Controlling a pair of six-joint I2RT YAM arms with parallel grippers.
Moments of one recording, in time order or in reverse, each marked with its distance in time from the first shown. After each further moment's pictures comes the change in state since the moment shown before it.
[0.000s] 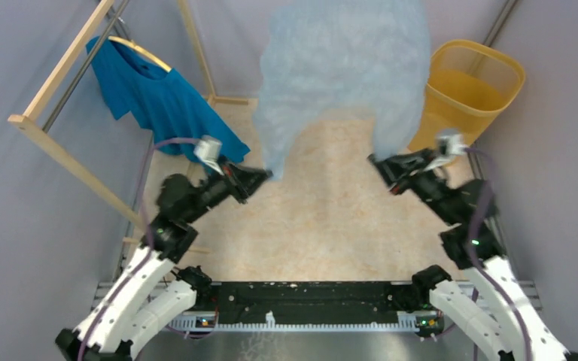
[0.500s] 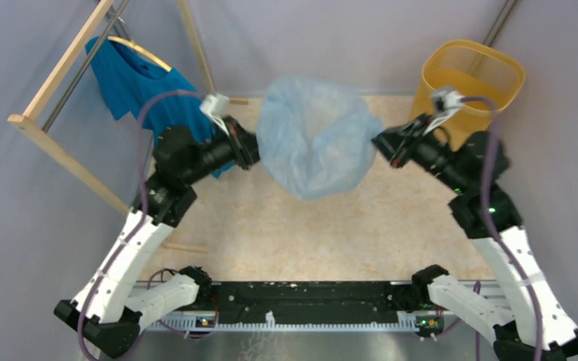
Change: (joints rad) left arm 0.000 0.259 0.199 -0.280 0.053 0.012; right arm 0.001 0.238 0.143 -0.317 -0.051 0.024
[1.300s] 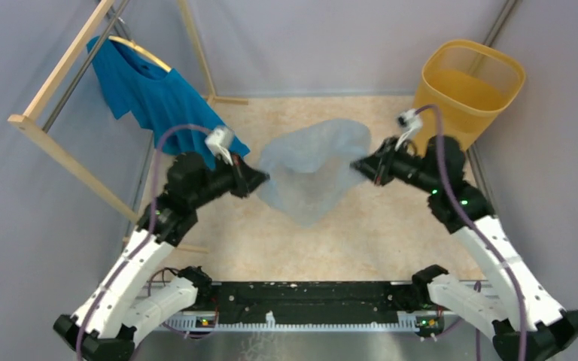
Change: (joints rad) left arm 0.000 -0.117 -0.278 -0.150 -0.100 0.016; right arm 0.000 0.069 -0.231 -0.097 -0.086 0.054
